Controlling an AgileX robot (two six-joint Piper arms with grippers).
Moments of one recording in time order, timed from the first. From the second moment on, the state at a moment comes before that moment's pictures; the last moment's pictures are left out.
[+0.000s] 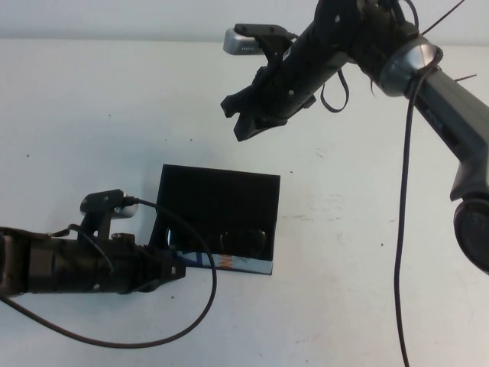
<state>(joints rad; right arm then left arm) 0.45 2.38 -2.41 0.46 1.23 -0.17 -0.22 1.79 -0.63 -1.72 0.67 1.64</state>
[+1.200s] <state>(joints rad) 0.48 2.45 -2.35 0.55 1.21 -0.20 -0.22 1.80 -0.63 -1.73 0.69 1.65</state>
